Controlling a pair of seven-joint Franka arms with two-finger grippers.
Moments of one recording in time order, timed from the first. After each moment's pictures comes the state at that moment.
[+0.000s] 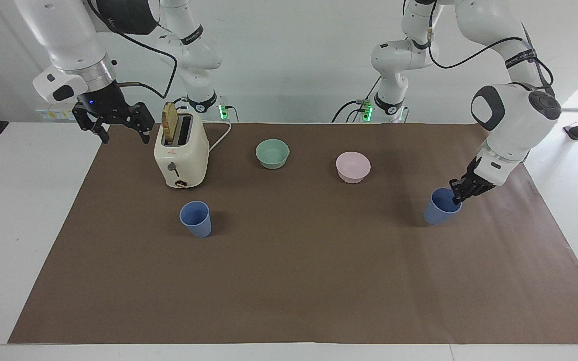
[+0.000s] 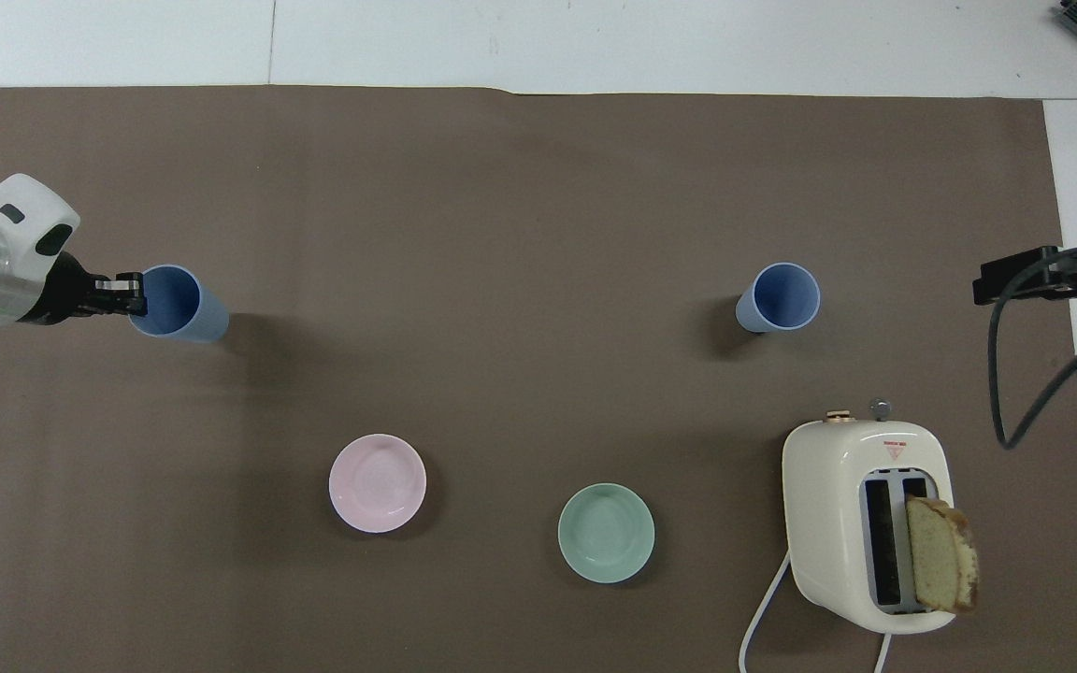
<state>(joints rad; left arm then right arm) 0.10 0.11 -0.07 -1.91 -0.11 2.08 0.01 -0.24 0.02 0.22 -1.55 -0.02 1.60 -0.01</state>
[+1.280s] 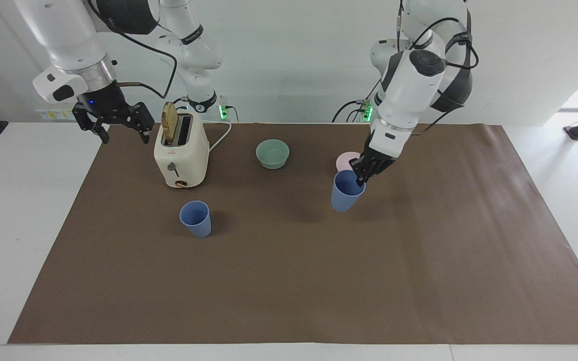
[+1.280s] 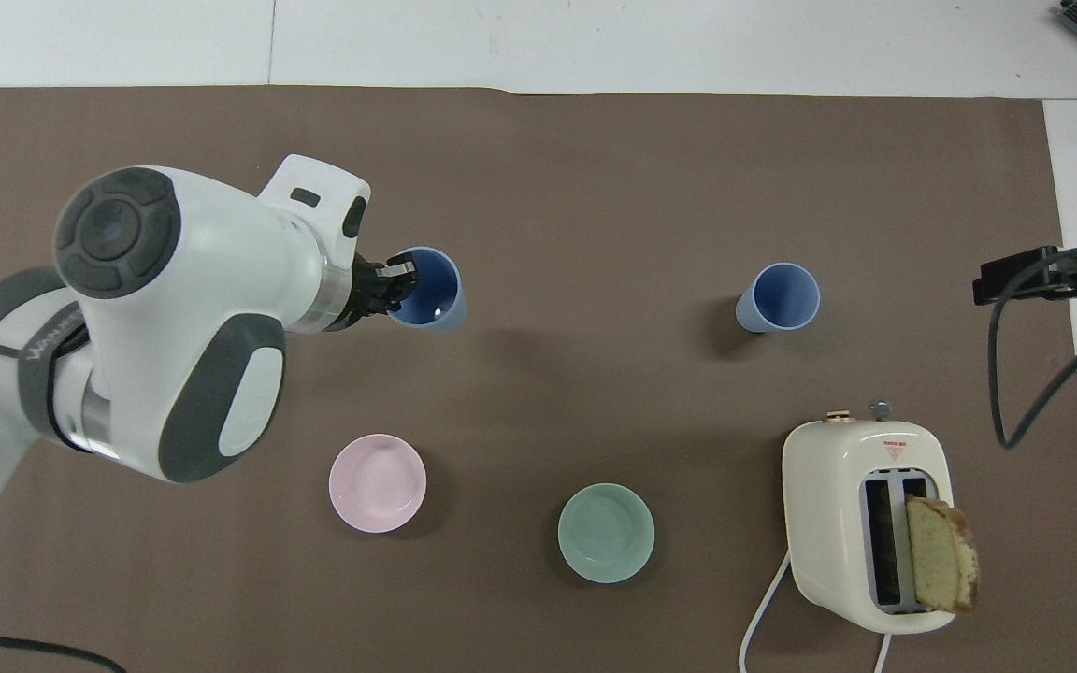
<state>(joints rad) -0.21 0.14 -0.28 -1.79 -0.12 2.11 -0.73 -0.24 0.02 0.22 -1.55 -0.02 1.60 -0.01</state>
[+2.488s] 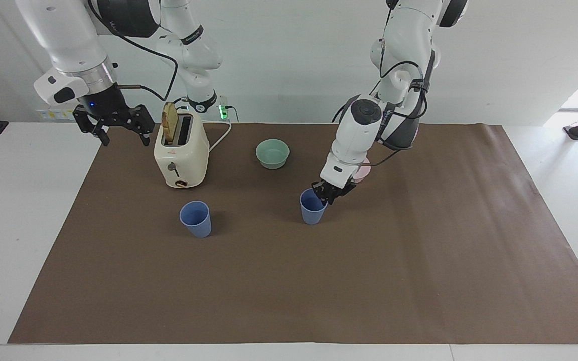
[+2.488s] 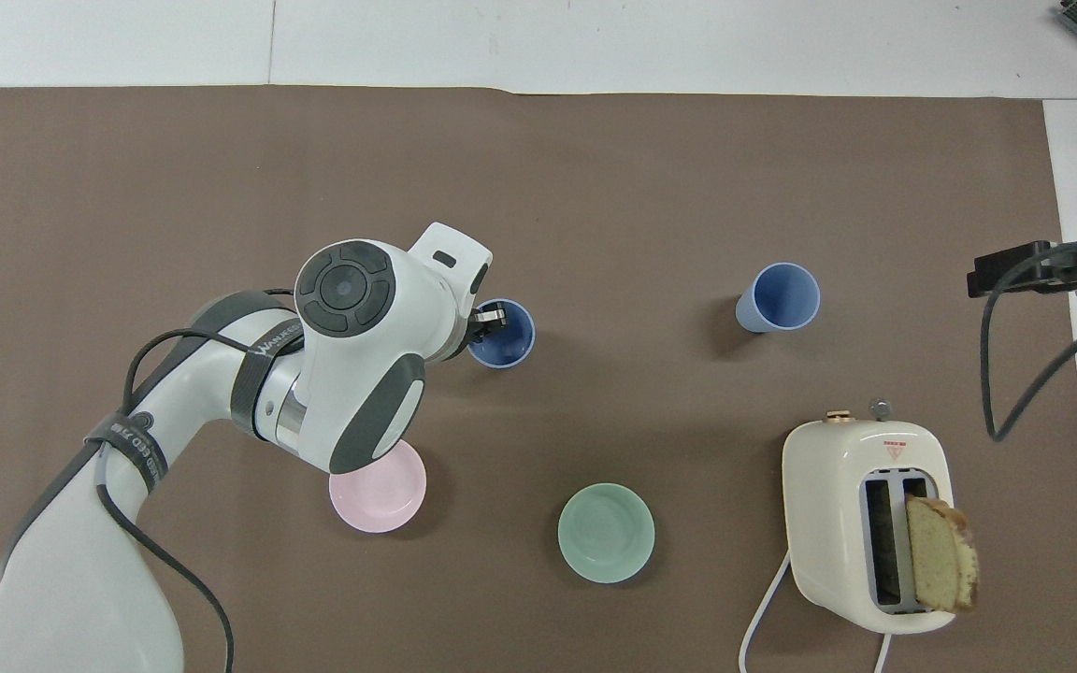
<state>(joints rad) -0.31 0.29 -0.27 -1.86 -0.03 2.28 -0.73 -0.24 0.02 0.22 -1.58 -0.02 1.67 -0.01</state>
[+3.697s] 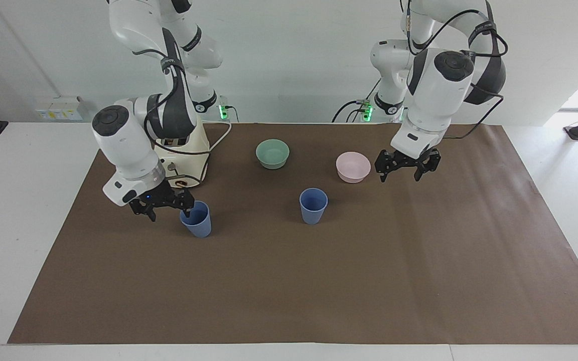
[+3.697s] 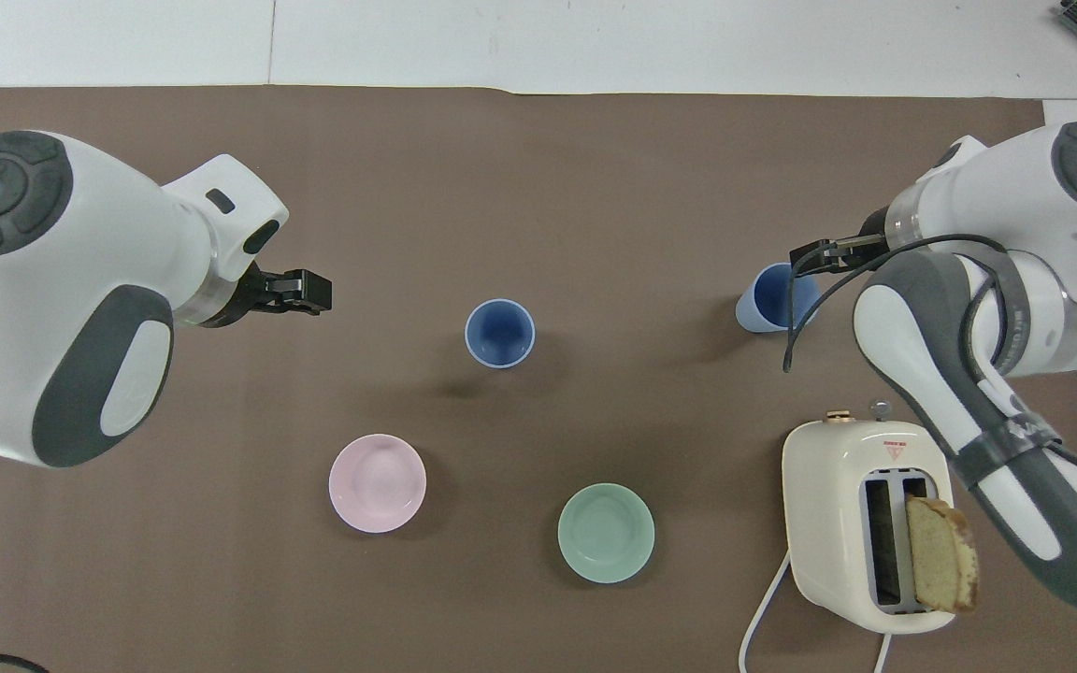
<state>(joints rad) -0.07 0.06 -0.24 -1.79 0.03 1.89 -0.28 -0.16 0.30 0.23 -1.78 -0.02 2.13 -0.03</state>
